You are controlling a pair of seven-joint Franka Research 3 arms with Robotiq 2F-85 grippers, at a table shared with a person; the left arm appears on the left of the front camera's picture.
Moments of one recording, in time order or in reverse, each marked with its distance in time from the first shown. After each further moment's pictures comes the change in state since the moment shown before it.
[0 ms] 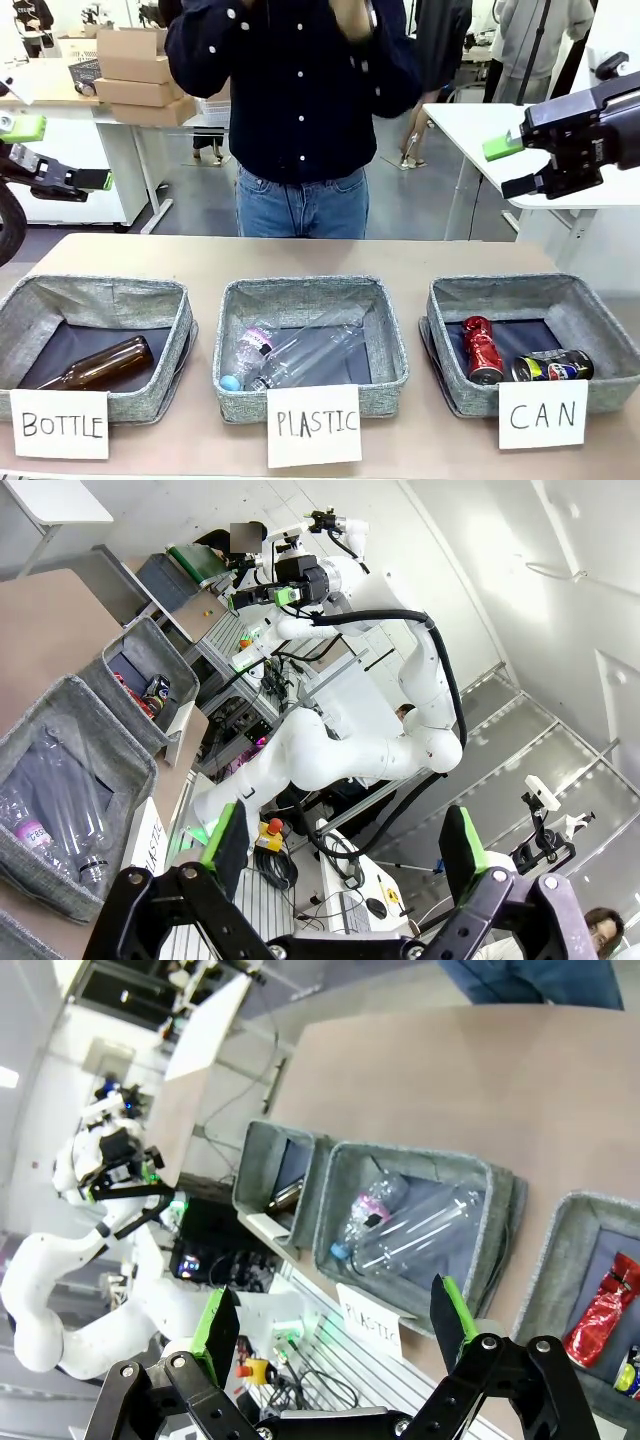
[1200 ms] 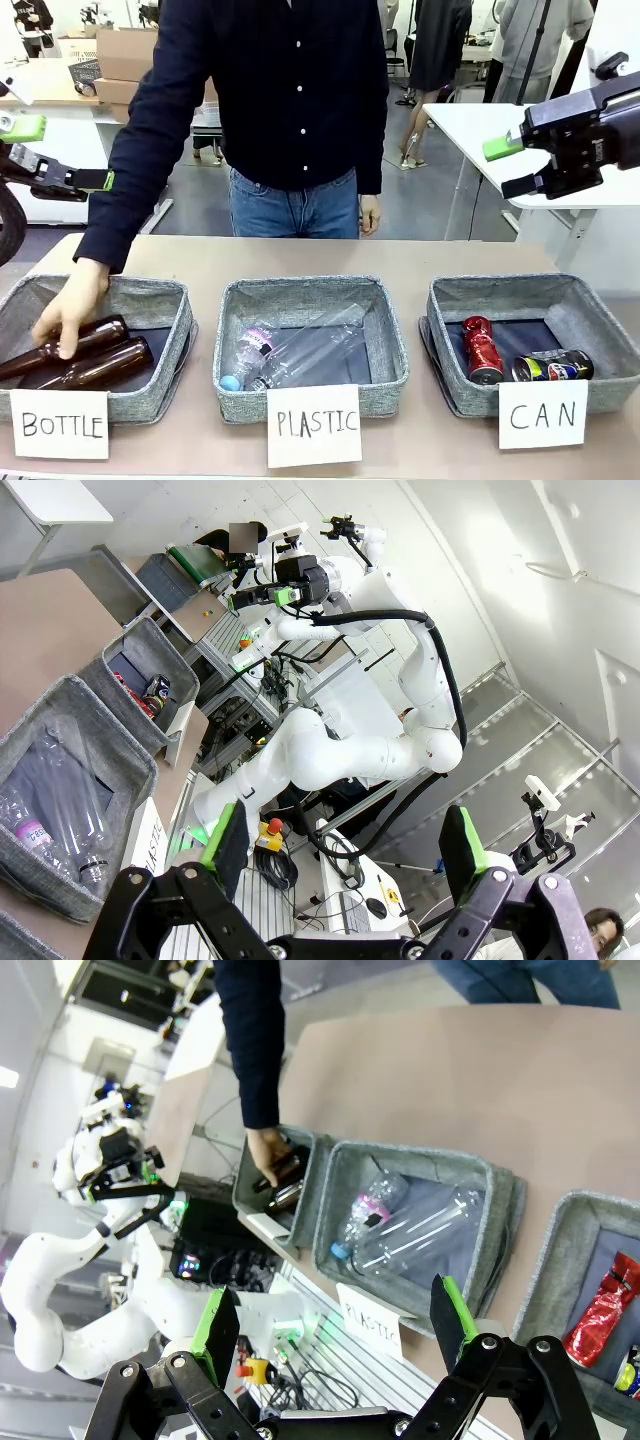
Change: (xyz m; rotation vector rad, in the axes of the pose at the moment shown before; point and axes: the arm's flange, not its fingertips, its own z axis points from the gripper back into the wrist) left arm 0.000 0.000 0.000 0.000 0.000 0.000; right arm 0.000 0.000 0.000 0.000 0.000 0.000
